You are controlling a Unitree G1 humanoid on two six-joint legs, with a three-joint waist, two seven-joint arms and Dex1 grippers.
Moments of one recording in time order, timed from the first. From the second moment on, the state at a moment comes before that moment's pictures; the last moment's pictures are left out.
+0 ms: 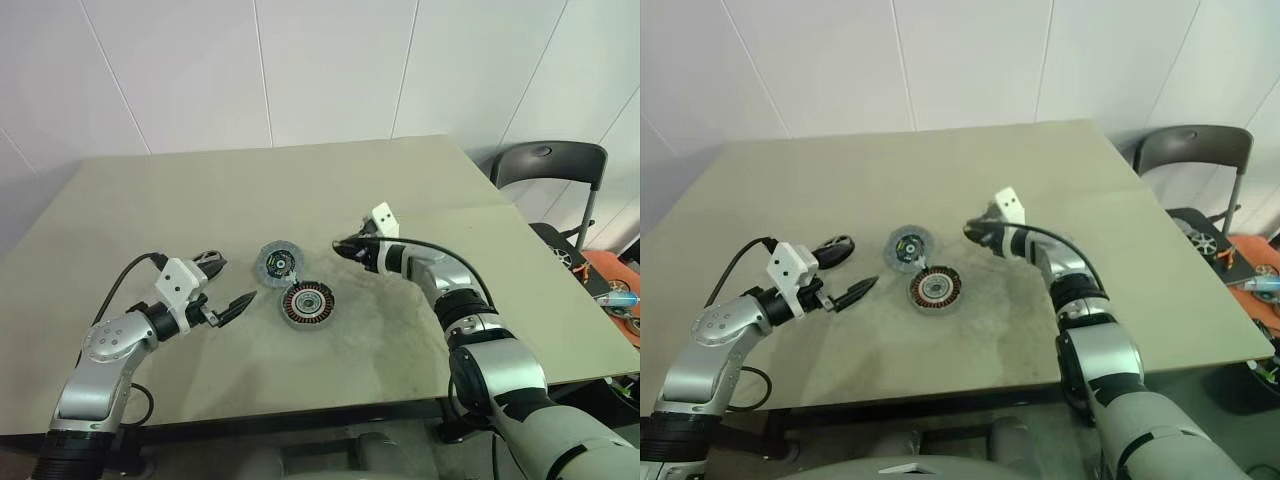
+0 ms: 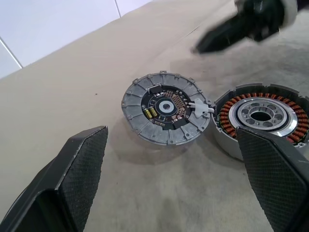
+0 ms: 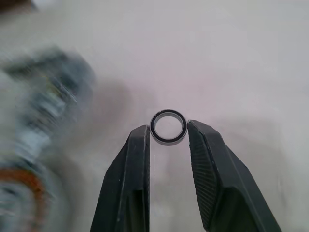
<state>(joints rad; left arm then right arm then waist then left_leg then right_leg) -0.01 0.59 0.10 -0.16 -0.31 0.15 -0.76 -0.87 -0.22 0.00 0.84 0.17 0.27 0.94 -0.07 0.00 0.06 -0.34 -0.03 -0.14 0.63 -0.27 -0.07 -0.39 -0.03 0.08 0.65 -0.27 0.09</state>
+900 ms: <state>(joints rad) -0.01 0.60 0.11 -0.16 -0.30 0.14 -0.76 -0.69 -0.30 0.38 0.39 0.06 0.49 1.13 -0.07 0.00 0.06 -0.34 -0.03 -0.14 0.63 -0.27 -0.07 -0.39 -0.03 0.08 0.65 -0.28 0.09</state>
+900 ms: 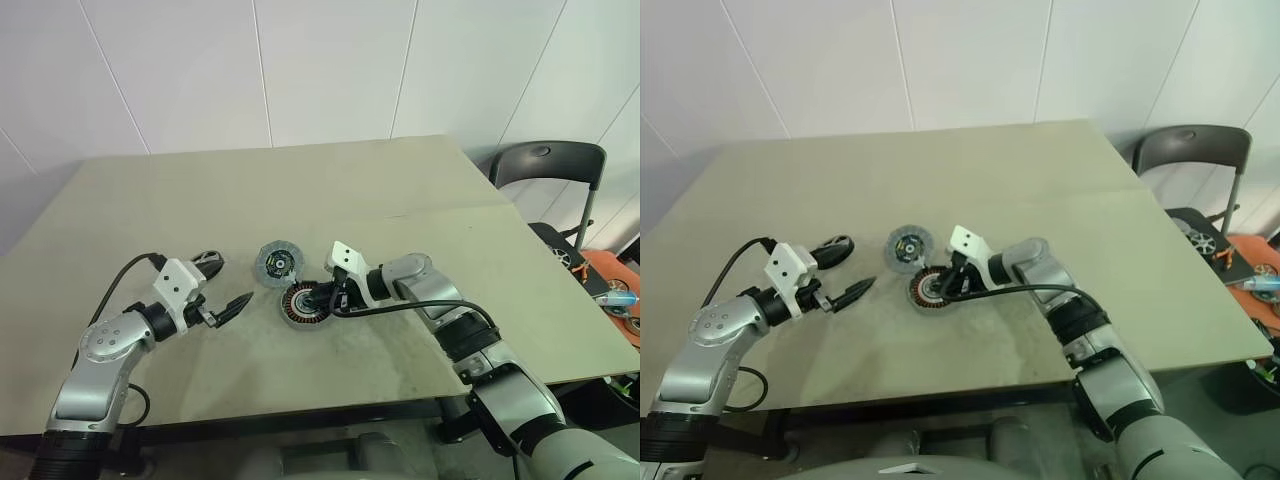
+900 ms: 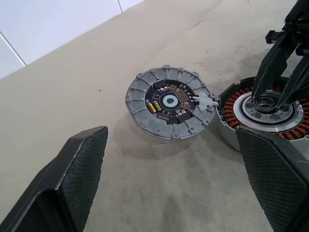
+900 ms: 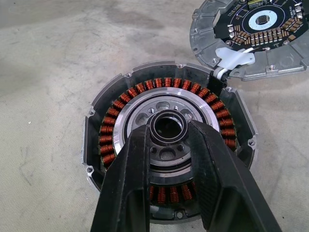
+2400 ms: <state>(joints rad) -0.01 0.60 0.11 -0.14 -0.29 0.14 -0.76 -0.68 -0.21 0.34 0.46 0.12 0.52 1.05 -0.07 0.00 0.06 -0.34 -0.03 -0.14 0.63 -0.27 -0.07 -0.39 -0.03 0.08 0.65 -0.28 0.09</state>
